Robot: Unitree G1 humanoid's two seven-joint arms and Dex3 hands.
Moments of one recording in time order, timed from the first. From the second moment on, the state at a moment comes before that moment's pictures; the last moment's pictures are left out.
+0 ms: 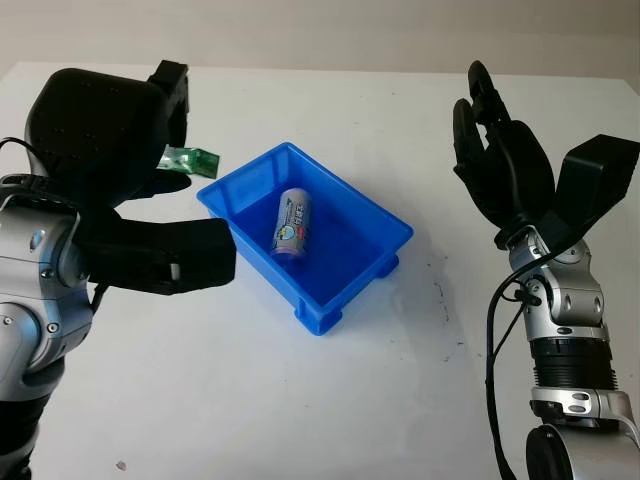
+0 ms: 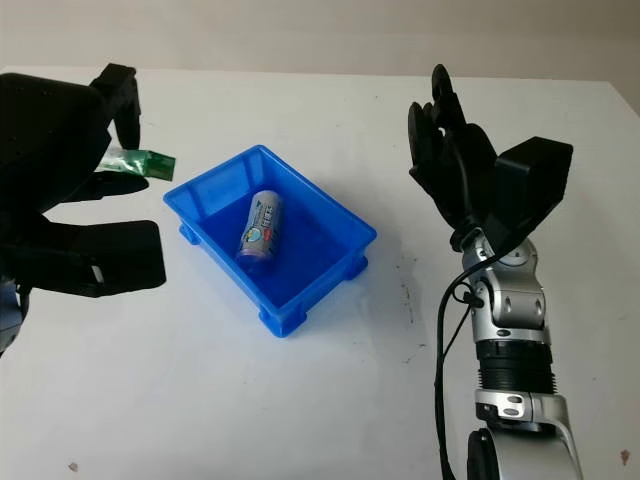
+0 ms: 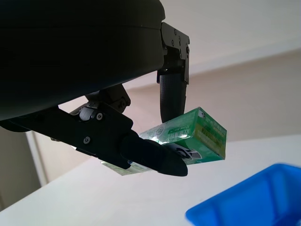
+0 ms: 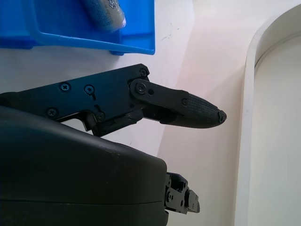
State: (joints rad) left arm -0.50 0.69 -0.06 -0.48 1.14 0.35 -0.51; right arm -0.57 -0.31 -0.18 0.24 0.21 0.16 0.25
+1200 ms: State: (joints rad) left arm -0.66 0.41 -0.30 -0.34 1.18 0.12 -0.51; right arm -0.55 -0.29 -0.18 0.23 0.20 0.15 0.22
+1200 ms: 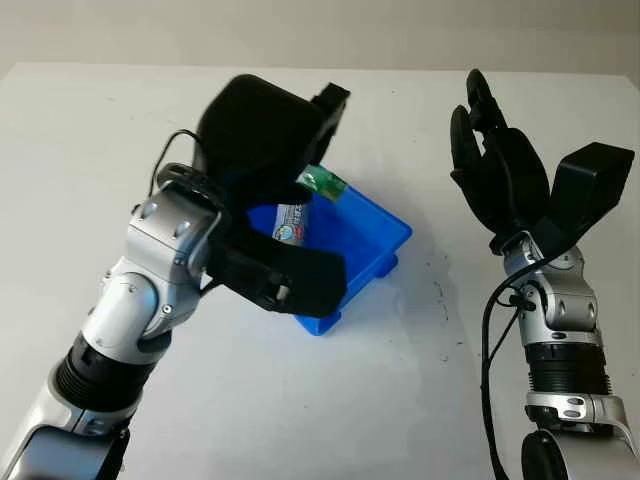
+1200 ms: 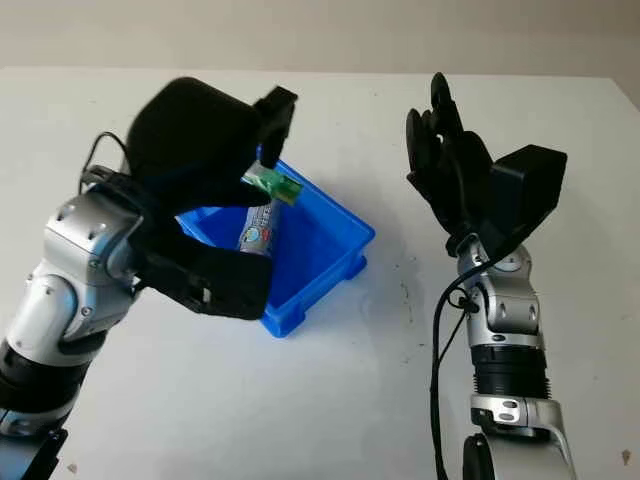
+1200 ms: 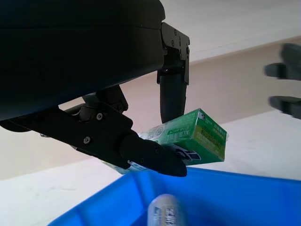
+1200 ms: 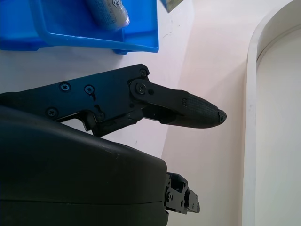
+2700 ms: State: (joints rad) left arm -0.63 0.23 0.21 -0.03 0.23 0.14 -0.17; right arm -0.55 -0.27 -0.18 0.23 0.21 0.15 0.22
